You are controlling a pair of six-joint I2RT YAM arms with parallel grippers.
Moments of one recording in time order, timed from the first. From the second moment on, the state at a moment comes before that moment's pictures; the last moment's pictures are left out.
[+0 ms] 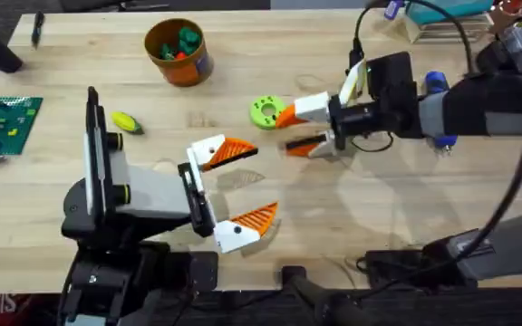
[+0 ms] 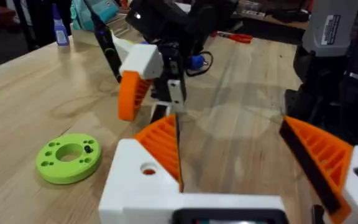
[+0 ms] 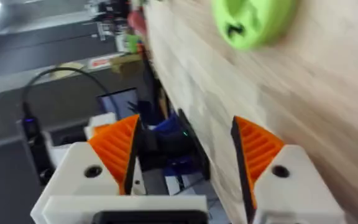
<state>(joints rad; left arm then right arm) -0.09 0.01 0.01 -0.11 1.13 0.02 0.24 1.71 0.68 0.08 -1.19 0.75</state>
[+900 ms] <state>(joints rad) -0.09 0.01 0.01 -0.11 1.13 0.03 0.60 1.59 1.15 -0.70 -0.19 -0.12</state>
